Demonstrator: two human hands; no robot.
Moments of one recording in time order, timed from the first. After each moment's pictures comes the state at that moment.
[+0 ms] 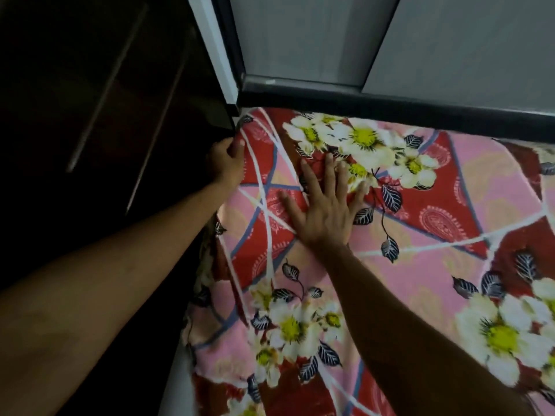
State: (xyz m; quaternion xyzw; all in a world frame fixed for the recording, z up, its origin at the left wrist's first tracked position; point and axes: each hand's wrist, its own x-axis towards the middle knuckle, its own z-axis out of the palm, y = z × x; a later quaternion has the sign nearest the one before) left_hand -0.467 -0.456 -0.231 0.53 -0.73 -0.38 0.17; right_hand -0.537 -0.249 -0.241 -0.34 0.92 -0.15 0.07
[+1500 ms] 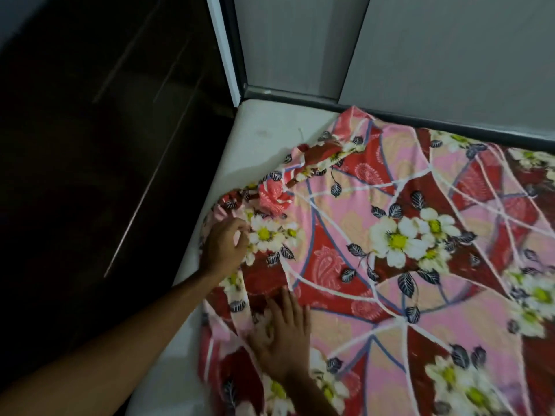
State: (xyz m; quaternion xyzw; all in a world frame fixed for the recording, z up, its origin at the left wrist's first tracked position) left_hand -0.261 -0.192 -0.150 0.36 -0.88 -0.29 0.13; right_hand -0.262 0.049 -0.193 -0.38 0.86 -0.23 0.24
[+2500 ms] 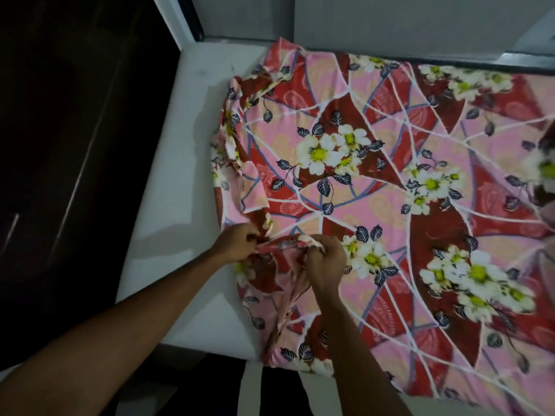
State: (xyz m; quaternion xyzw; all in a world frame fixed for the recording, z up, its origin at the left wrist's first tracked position) left_hand -0.256 0.055 -0.107 0.31 -0.85 -0.38 -0.20; right_hand -0.350 0.252 -0.091 -0.02 0.85 -0.50 0.17
